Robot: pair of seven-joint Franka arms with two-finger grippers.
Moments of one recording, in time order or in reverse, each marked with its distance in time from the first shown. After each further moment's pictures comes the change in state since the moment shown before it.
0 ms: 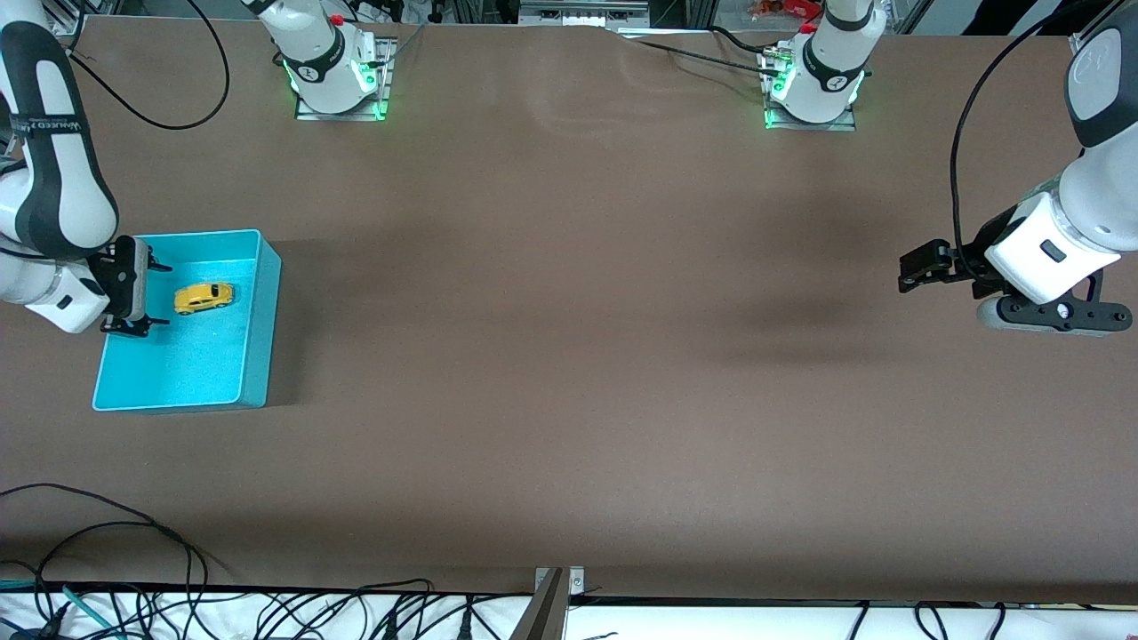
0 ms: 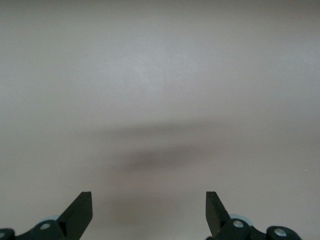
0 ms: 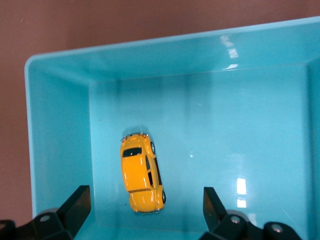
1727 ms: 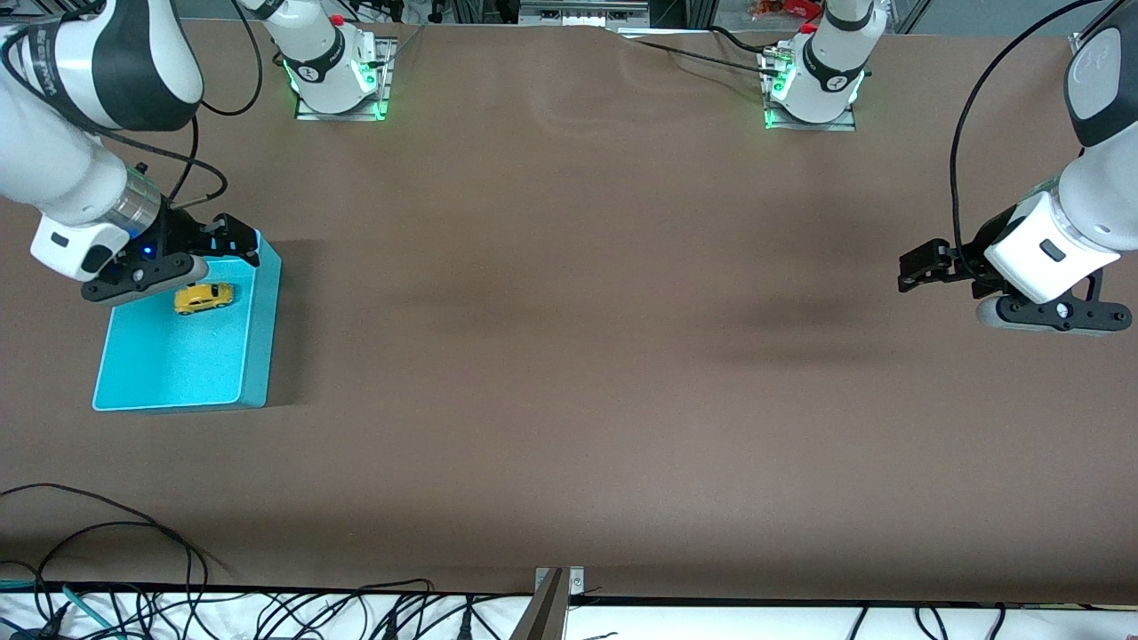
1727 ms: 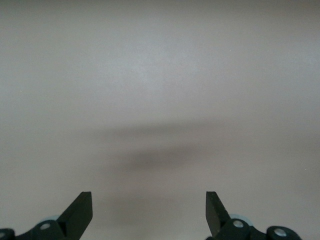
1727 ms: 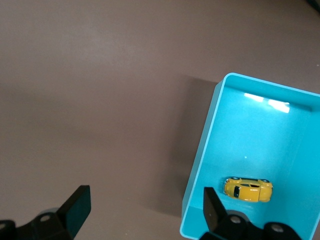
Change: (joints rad) left arm 0.000 -0.001 -0.001 0.000 0.000 -0.001 0.000; right arm 0.314 -0.355 0.059 -0.038 0.023 -0.091 1.638
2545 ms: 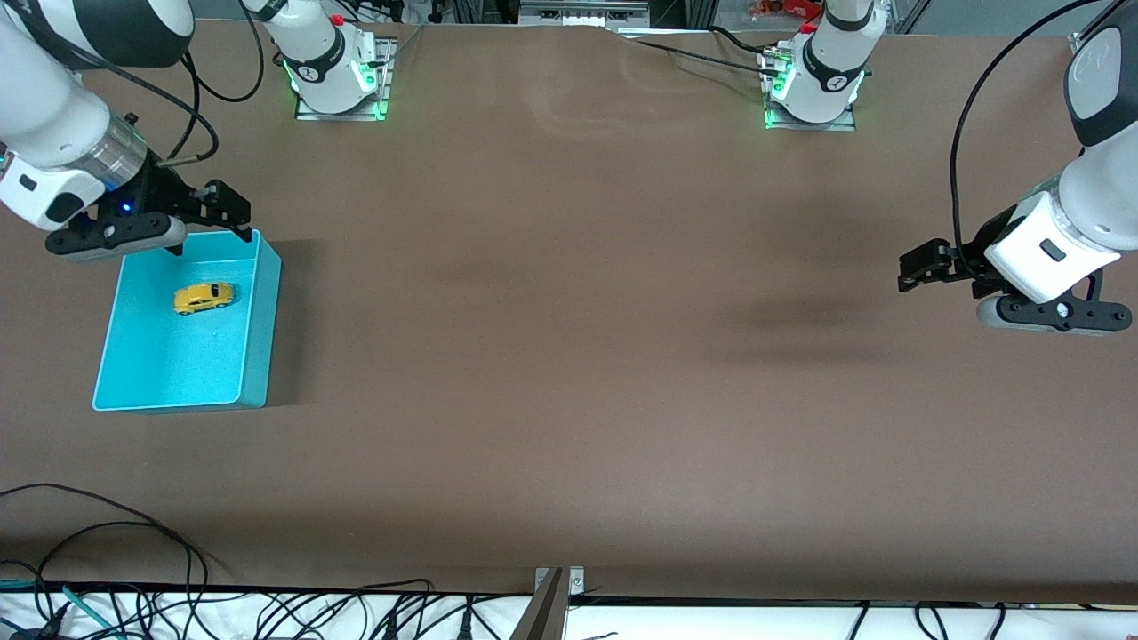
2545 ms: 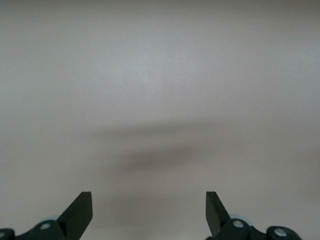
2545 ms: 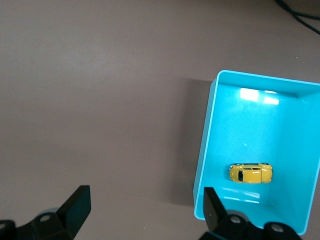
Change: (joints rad) left arm 0.000 0.000 0.000 0.000 0.000 0.000 0.000; right arm 0.028 -0.110 0.000 -0.006 0.001 -0.052 0.128
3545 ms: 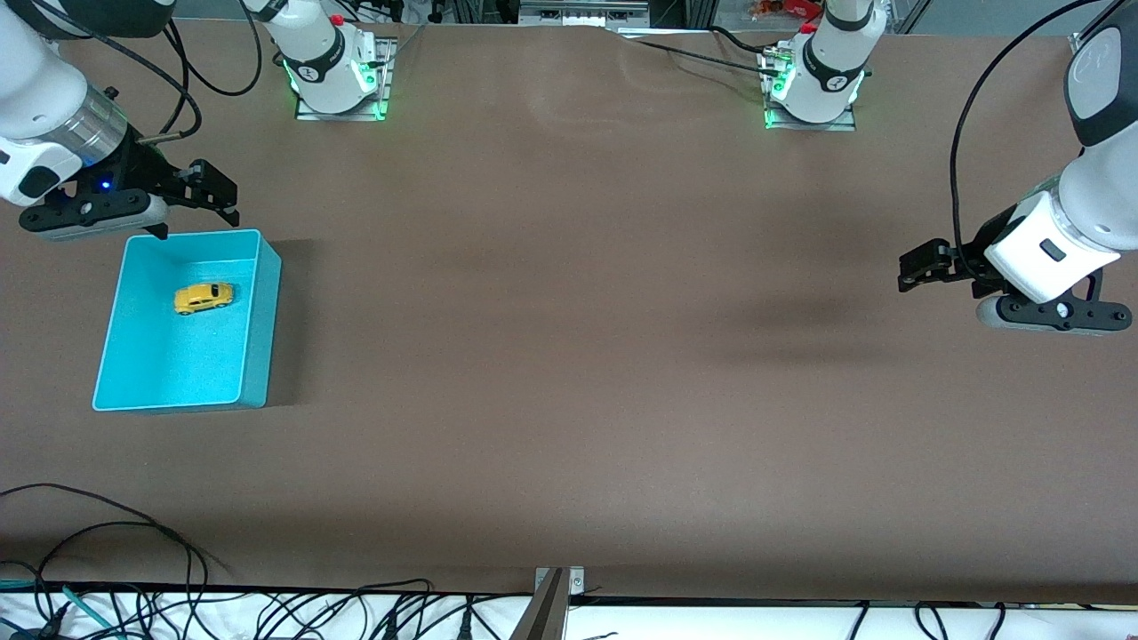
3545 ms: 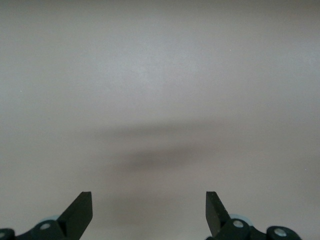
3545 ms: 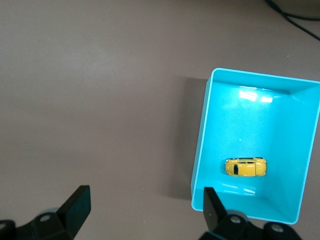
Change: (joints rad) left arm 0.000 0.000 0.000 0.000 0.000 0.000 0.000; right arm 0.000 -0.039 -0.010 0.008 0.000 -0.038 0.000
